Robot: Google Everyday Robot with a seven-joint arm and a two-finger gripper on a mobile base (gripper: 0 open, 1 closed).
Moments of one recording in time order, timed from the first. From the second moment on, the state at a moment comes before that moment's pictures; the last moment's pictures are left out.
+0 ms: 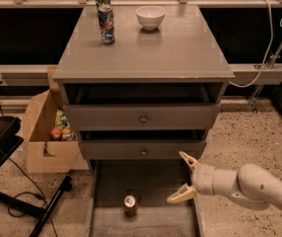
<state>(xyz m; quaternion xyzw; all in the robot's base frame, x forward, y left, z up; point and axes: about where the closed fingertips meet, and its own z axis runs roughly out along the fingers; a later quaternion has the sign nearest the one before) 0.506 -0.127 0.533 -0.51 0.68 0.24 0.47</state>
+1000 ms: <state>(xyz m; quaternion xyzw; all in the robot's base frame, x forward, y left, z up) 0.523 -0.028 0.298 -0.49 0.67 0.33 0.45</state>
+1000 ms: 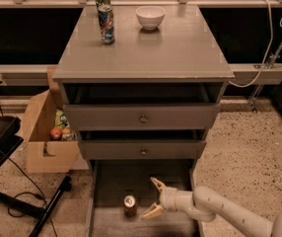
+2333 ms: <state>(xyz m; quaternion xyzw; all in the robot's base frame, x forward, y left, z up) 0.528 0.067 0.178 -0.46 0.63 0.45 0.43</state>
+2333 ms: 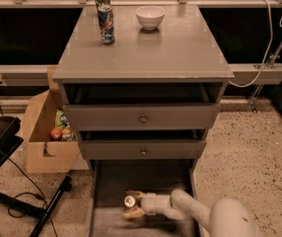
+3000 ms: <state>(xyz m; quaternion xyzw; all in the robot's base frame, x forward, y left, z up) 0.586 0.077 0.207 -0.47 0.61 0.46 0.44</state>
